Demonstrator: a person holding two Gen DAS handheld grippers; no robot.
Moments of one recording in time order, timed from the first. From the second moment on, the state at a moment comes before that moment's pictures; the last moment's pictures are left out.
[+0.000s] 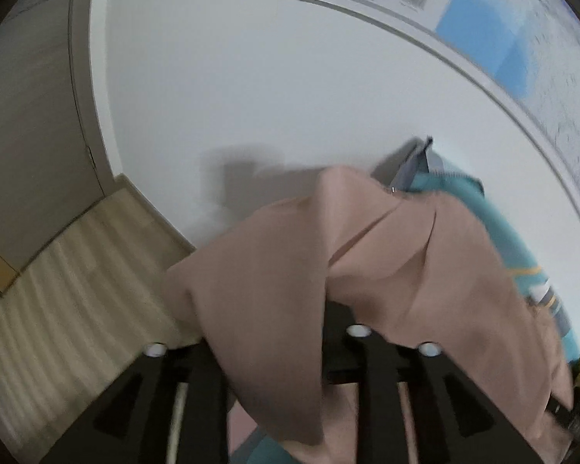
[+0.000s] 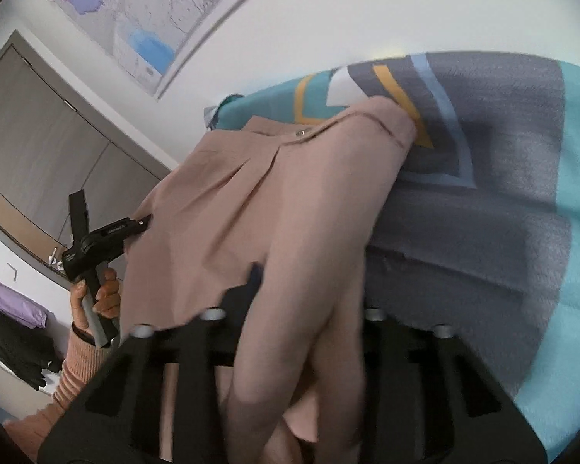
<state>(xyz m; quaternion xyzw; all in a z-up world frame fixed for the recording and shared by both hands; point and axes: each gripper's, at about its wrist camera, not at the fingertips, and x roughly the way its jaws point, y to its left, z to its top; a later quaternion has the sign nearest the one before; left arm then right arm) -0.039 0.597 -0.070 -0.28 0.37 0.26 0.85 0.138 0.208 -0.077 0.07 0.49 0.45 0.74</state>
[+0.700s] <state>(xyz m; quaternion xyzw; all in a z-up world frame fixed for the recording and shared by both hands) -0.069 0.457 -0.008 -0.10 0.32 0.20 0.92 0.141 0.174 -0.028 0.03 0.42 0.42 0.81</state>
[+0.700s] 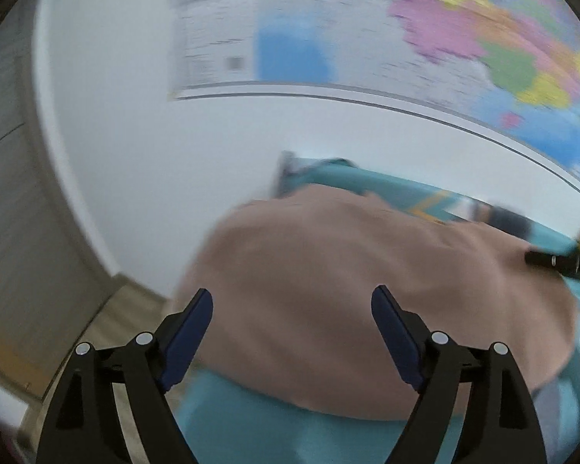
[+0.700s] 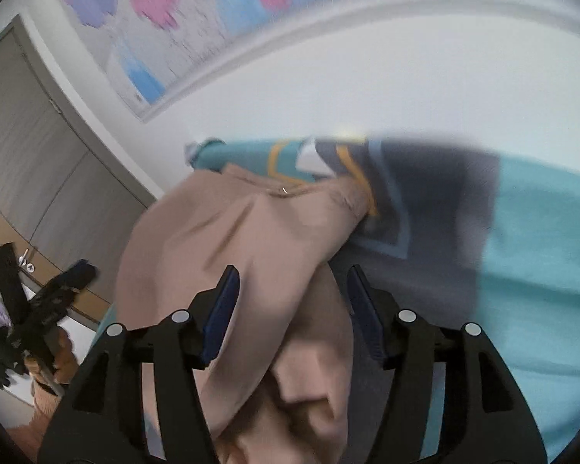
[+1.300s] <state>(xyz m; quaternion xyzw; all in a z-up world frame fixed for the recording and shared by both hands) -0.019 0.399 -0.051 -0.06 0.39 0.16 0.91 0.120 0.185 -0.064 -0.03 0.46 0.43 0.77</state>
